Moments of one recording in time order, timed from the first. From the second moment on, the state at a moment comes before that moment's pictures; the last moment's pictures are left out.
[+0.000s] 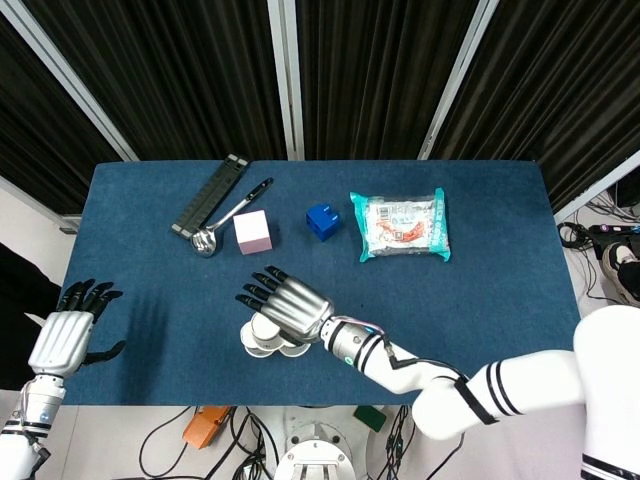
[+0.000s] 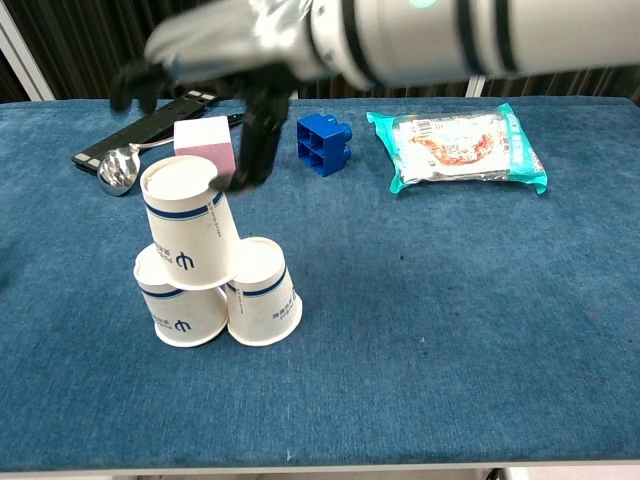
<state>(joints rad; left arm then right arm) -0.16 -1.15 0.02 -1.65 1.45 1.36 0.07 1.34 -1.32 0.15 -2.01 -0.74 0.88 -0.65</state>
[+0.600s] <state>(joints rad) -0.06 -1.15 -0.02 -1.50 1.44 1.53 -0.02 0.63 -1.00 -0.16 -1.99 -1.32 1.51 -0.30</state>
